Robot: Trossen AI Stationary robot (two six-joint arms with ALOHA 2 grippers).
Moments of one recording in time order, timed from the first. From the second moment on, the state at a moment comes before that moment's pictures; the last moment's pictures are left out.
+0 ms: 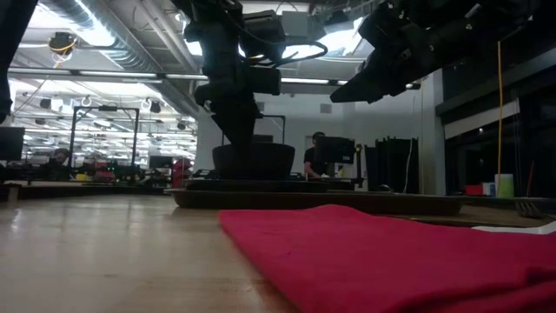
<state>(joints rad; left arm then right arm) 0.21 1.78 1.32 -0.77 -0.03 0.29 -0.06 1.29 0.62 0.24 -0.03 -0.12</state>
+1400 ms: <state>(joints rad) 0.18 1.78 1.50 -0.88 -0.06 0.28 -0.06 1.29 0.62 0.24 -0.04 -0.11</state>
